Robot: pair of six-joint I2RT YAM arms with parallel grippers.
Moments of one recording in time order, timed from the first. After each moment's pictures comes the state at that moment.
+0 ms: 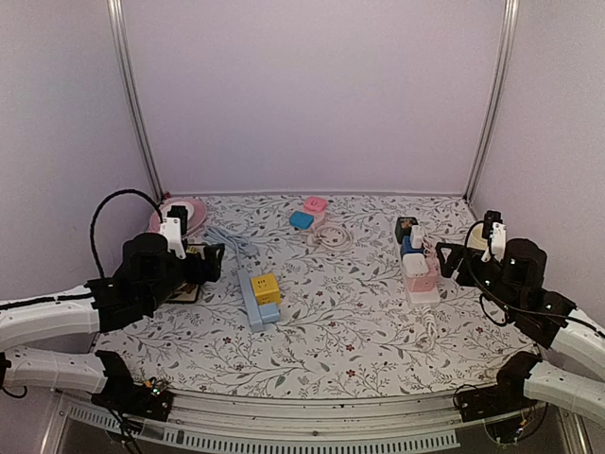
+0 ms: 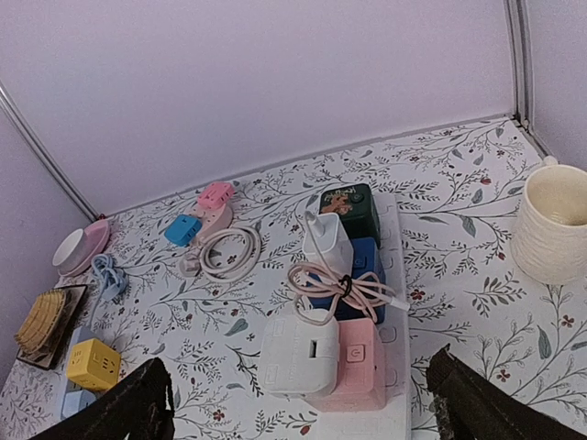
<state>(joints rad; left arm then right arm) -0.77 0.95 0.49 0.15 -0.51 -0.30 0.54 0.61 0.40 -0.05 0.26 0.46</state>
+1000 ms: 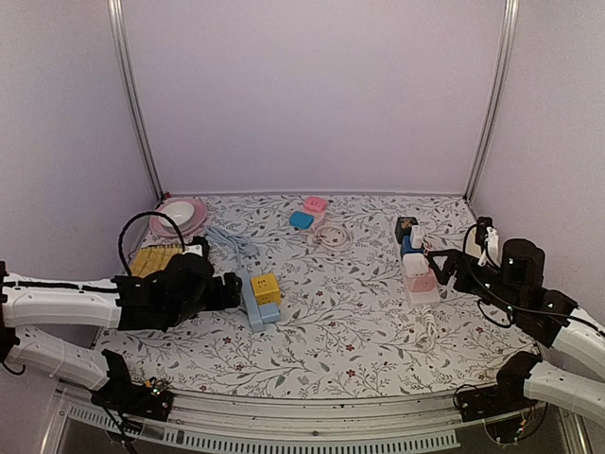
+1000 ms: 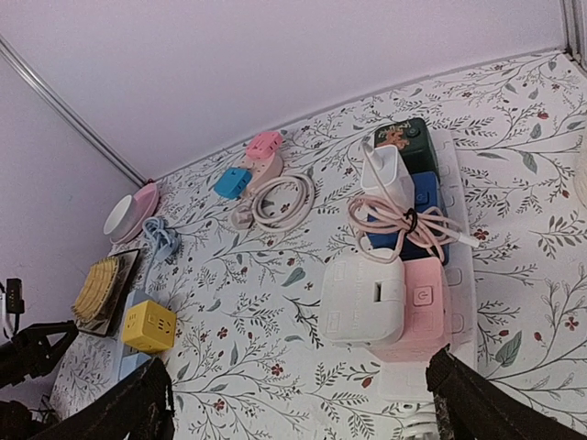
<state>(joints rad) -0.94 1.13 0.54 -0.12 -0.55 -0.76 0.54 0.61 0.42 -0.13 0.09 0.59</state>
